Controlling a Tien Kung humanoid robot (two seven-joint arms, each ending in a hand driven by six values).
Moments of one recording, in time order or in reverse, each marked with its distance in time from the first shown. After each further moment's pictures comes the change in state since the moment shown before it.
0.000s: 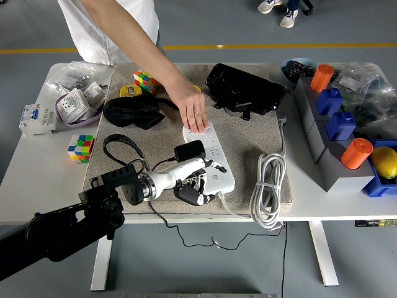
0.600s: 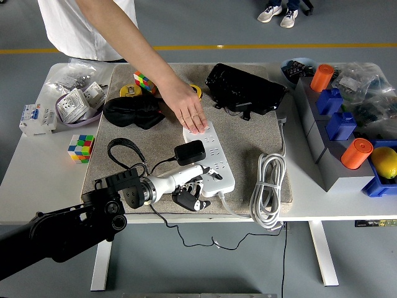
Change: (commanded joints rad) left arm -0.015 -0.005 0.040 0.041 0.012 -0.004 0.016; right arm 0.002 -0.005 -0.003 0.002 -0.001 0.000 0.001
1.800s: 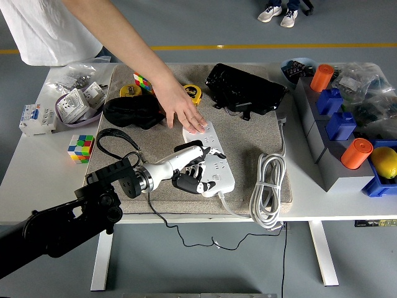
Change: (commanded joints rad) left arm 0.031 0.005 -0.114 -0.023 -0.025 0.102 -0.140; right arm -0.007 0.008 0.020 0.002 -0.008 0.000 0.002
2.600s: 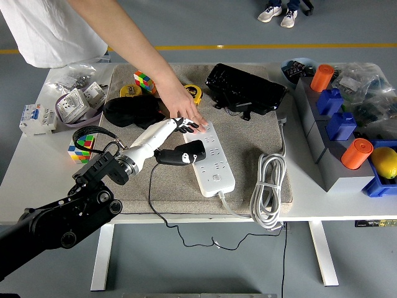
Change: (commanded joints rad) left arm -0.006 -0.041 -0.021 0.198 0.199 0.222 -0.067; right arm 0.005 -0.003 -0.007 0.002 0.003 0.001 0.002
